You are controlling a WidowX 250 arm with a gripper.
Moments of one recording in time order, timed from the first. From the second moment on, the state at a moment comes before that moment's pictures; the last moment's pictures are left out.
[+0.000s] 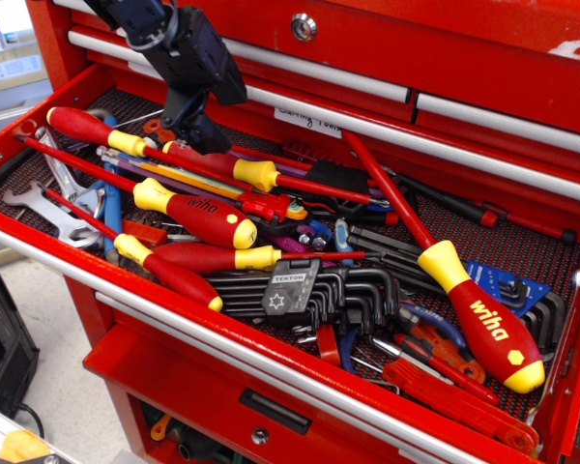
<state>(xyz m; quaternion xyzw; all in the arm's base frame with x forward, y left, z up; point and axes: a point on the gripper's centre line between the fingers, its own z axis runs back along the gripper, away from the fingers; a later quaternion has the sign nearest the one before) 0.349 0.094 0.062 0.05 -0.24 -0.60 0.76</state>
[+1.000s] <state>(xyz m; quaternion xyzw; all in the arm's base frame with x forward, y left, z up) 0.366 0.083 0.007 0.01 -0.29 -0.56 0.78</state>
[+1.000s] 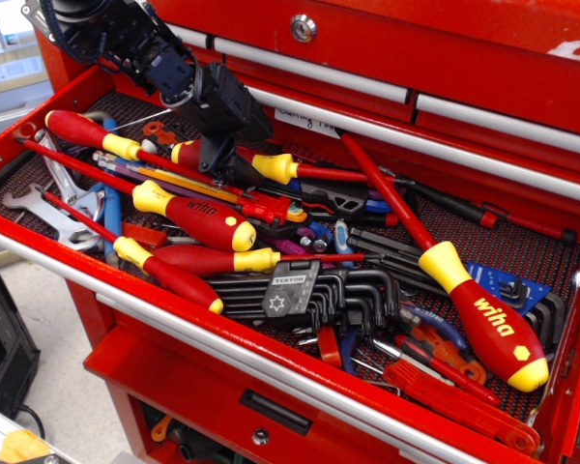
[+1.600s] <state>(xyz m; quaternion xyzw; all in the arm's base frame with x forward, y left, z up) 0.362 0.080 0.003 0.04 -0.30 -0.48 0.82</state>
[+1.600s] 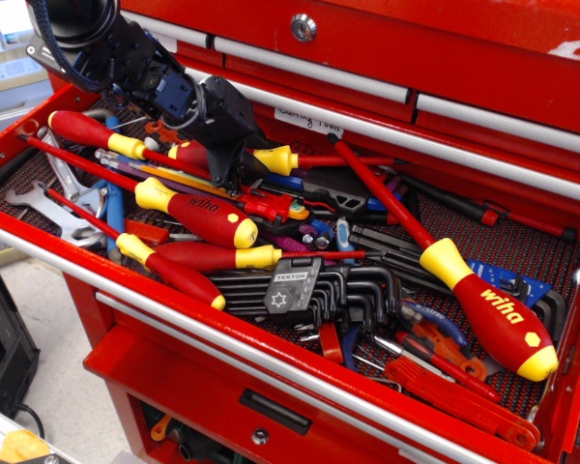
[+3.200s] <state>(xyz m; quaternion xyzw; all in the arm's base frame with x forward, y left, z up) 0.292 0.087 0.167 0.07 -0.04 -0.51 0.86</state>
